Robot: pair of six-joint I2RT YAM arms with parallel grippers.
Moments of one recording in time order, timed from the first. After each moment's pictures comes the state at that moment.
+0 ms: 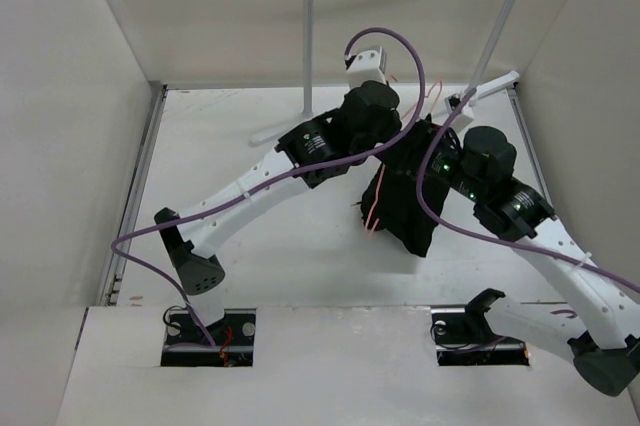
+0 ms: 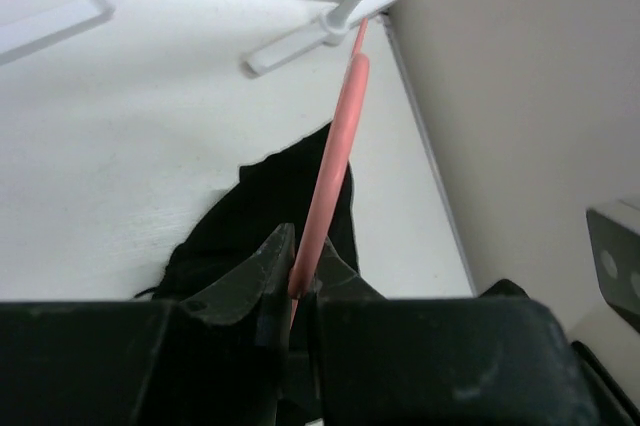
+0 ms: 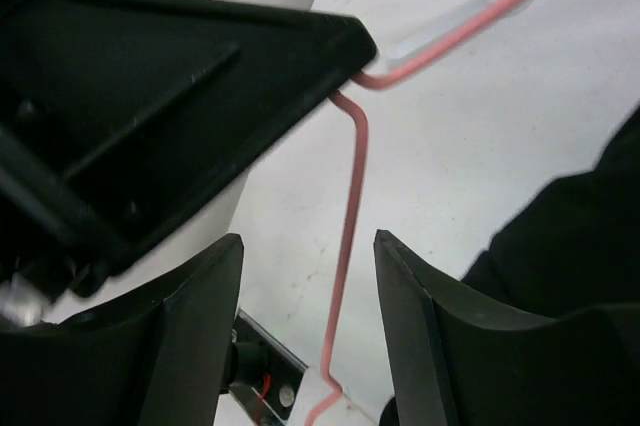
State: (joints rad) left arm -1.05 1.74 2.03 -0.63 -0.53 -0.70; right arm 0.60 0.96 1.12 -0.32 -0.10 0.75
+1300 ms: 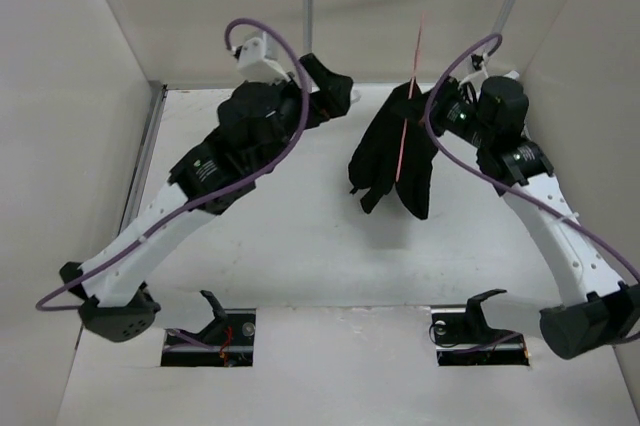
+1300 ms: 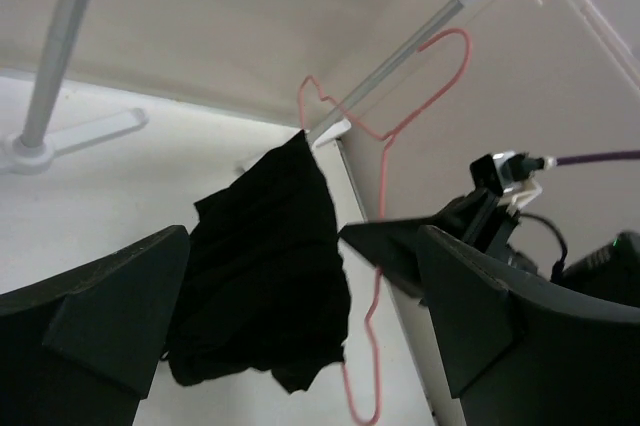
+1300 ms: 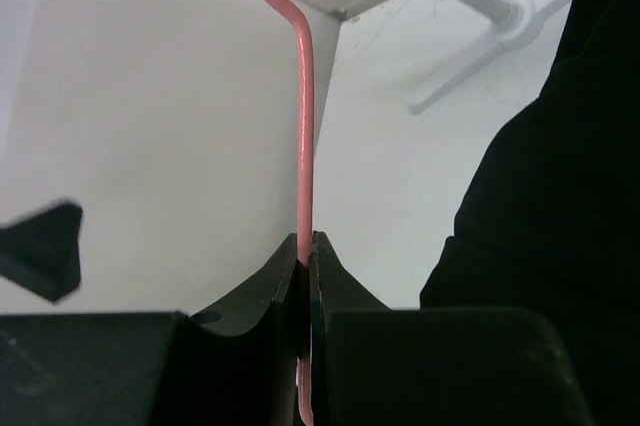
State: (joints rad) left arm -0.92 1.32 1.73 -0.45 -0.51 -0.67; right arm 0.31 1.18 1.28 -0.26 -0.35 0.94
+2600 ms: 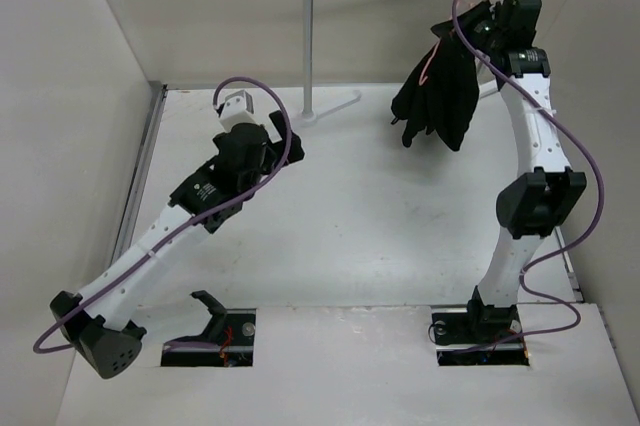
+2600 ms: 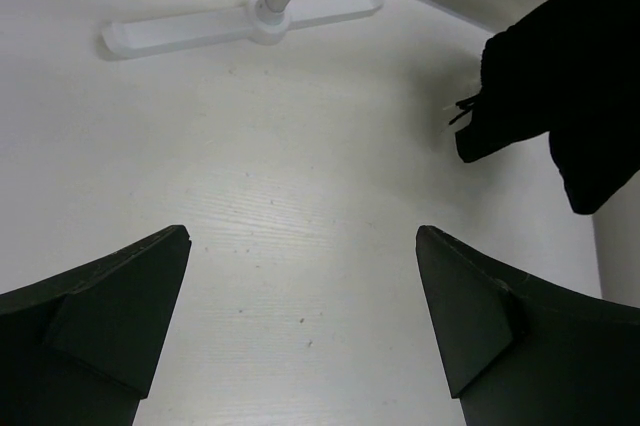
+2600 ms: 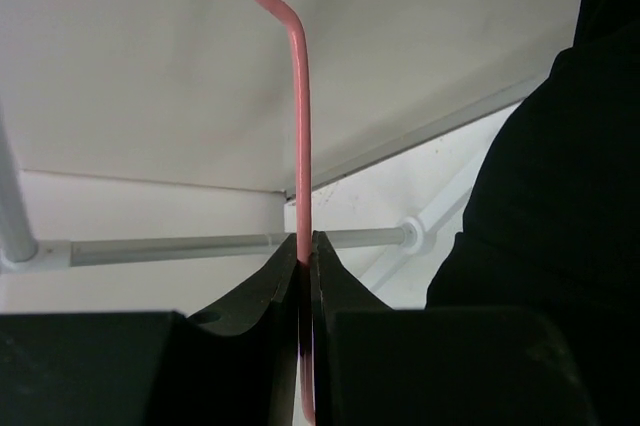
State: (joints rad) left arm -0.68 1.08 1.17 -0.51 -0.47 -0.70; right arm -0.01 1.97 2.20 -0.46 -0.37 0.97
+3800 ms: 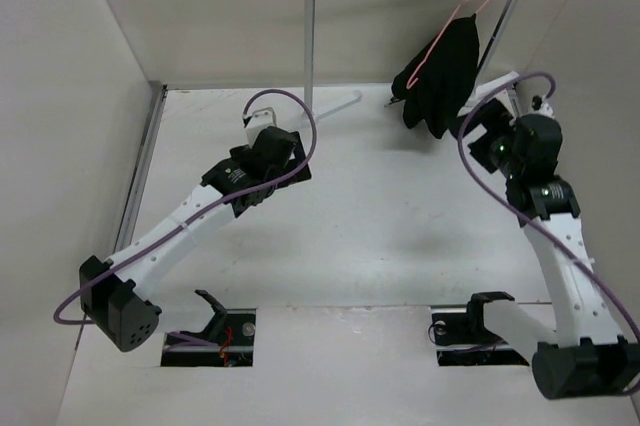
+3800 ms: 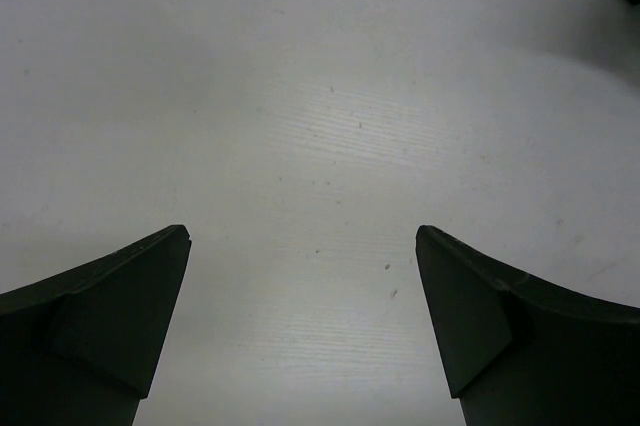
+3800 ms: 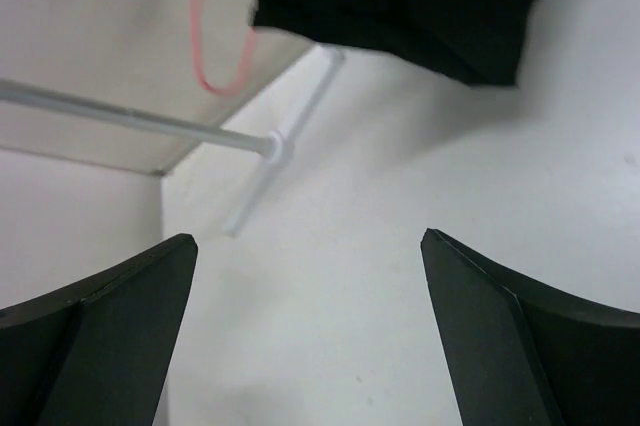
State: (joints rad) left arm -0.67 1.24 1.18 -0.70 -0.46 -0.71; right arm 0.02 1.06 1.17 -0.39 -0.12 0.80
